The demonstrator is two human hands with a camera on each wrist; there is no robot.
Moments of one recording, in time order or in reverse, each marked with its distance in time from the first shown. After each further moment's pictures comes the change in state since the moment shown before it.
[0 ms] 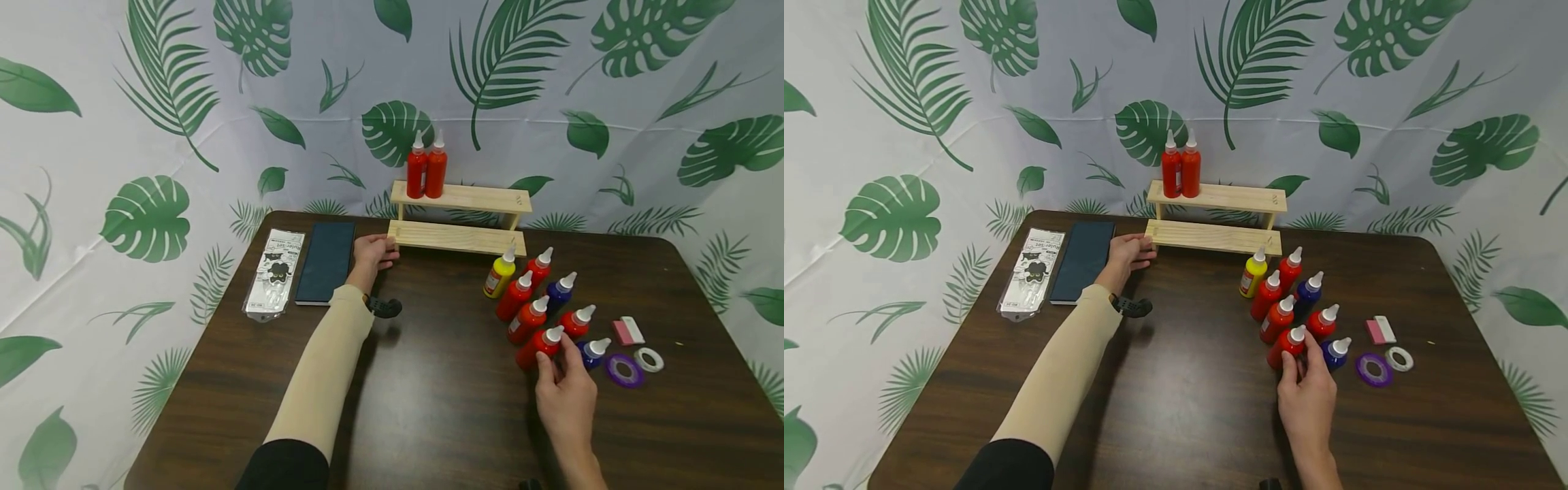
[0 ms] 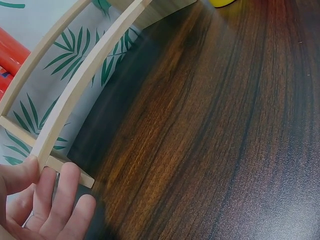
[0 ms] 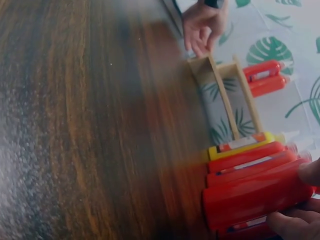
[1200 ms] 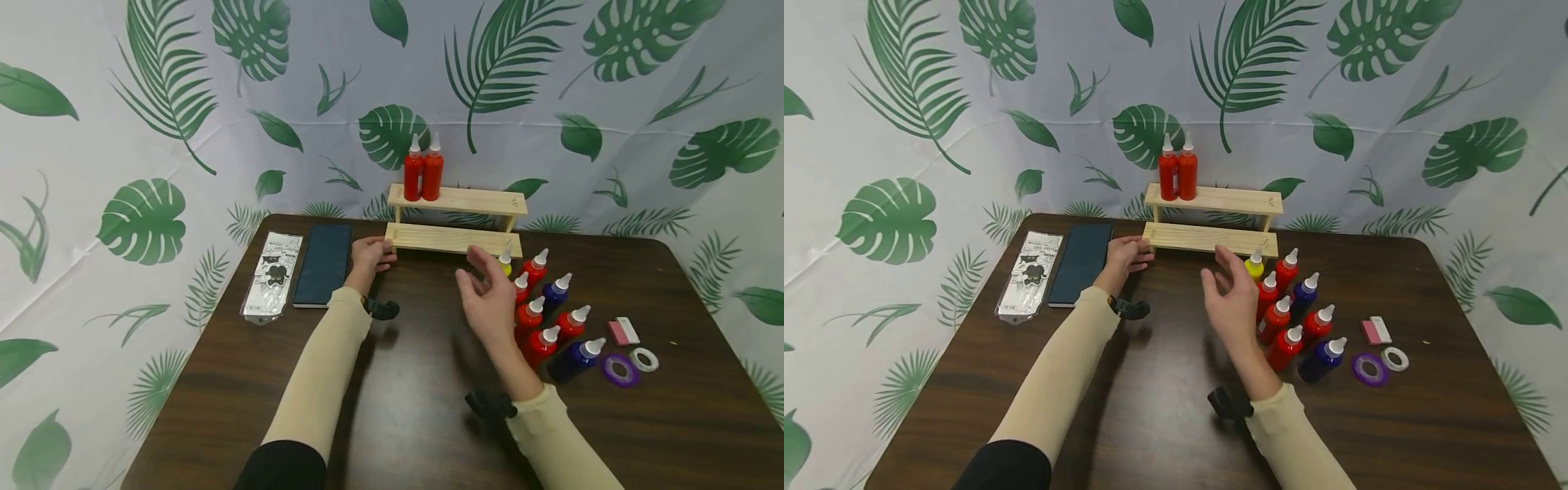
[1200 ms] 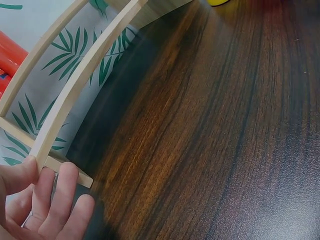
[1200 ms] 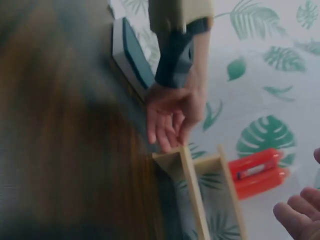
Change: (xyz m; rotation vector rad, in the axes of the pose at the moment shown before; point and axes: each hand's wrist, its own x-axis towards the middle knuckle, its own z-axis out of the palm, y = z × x) left_hand -0.004 0.002 -0.001 0.002 -0.012 0.014; right_hand 0.057 -0.129 0.052 0.519 -0.150 -0.318
